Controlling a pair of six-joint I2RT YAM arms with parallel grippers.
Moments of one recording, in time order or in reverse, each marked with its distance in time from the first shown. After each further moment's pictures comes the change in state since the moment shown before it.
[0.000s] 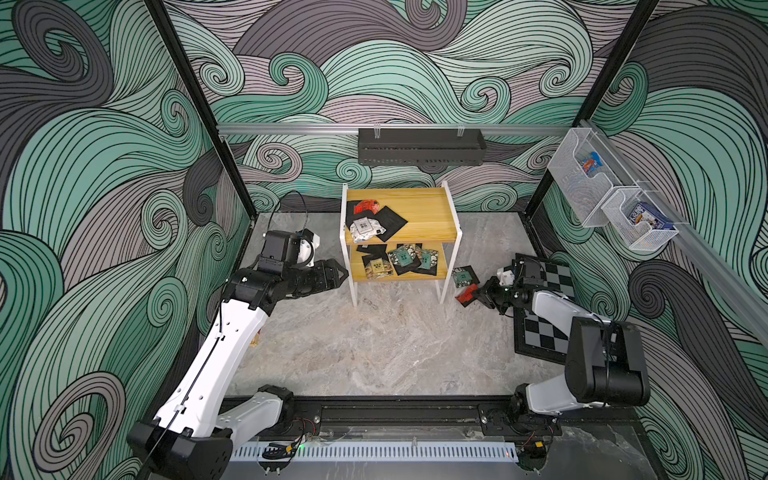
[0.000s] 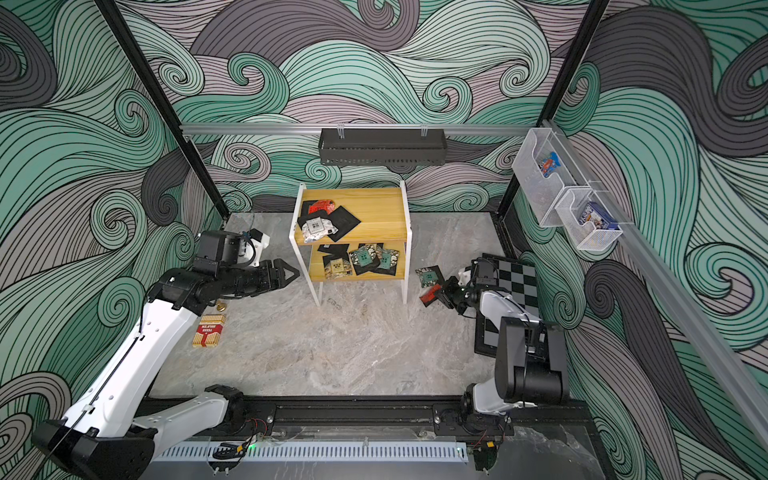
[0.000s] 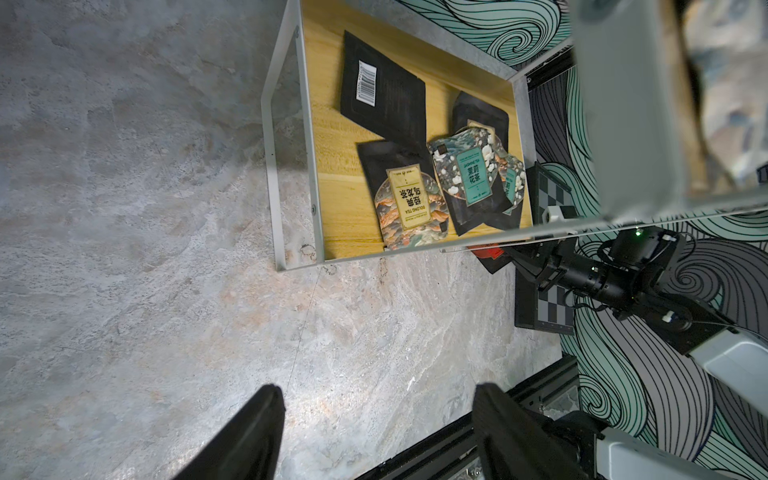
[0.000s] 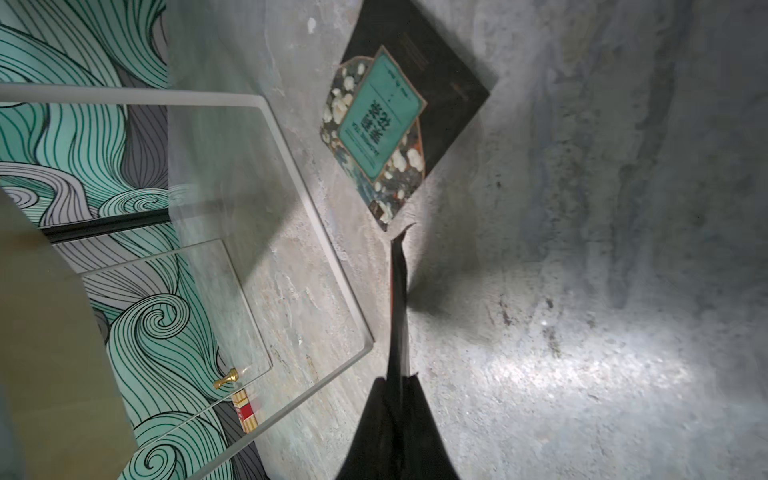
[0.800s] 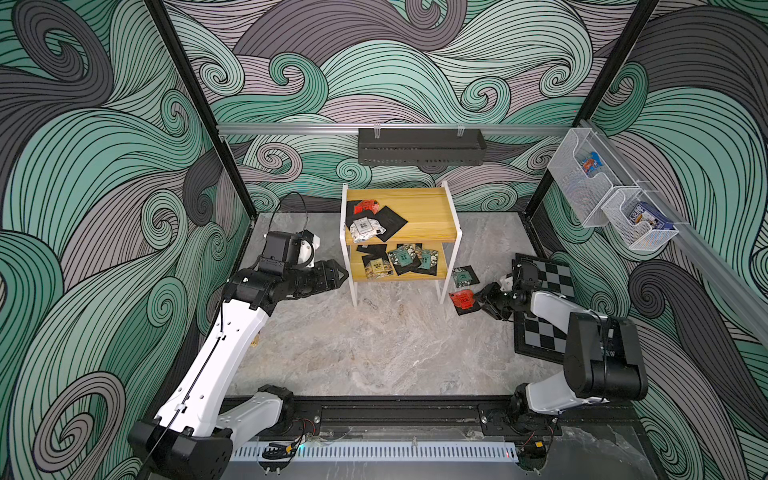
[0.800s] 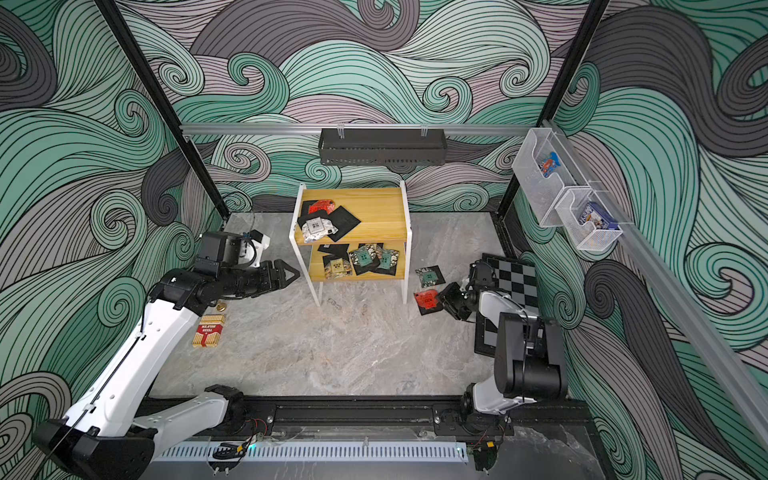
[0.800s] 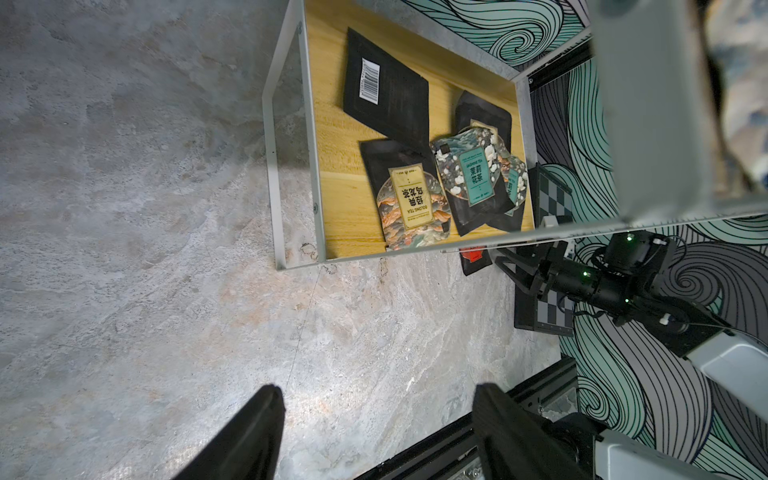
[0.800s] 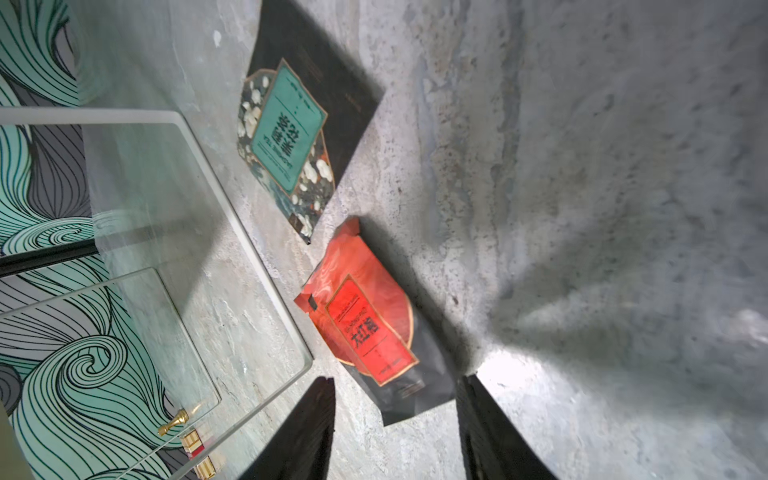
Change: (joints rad) left arm 0.000 0.000 -0.004 0.005 -0.001 -0.008; right arm -0.004 -0.015 -0.004 -0.069 0.132 -0.019
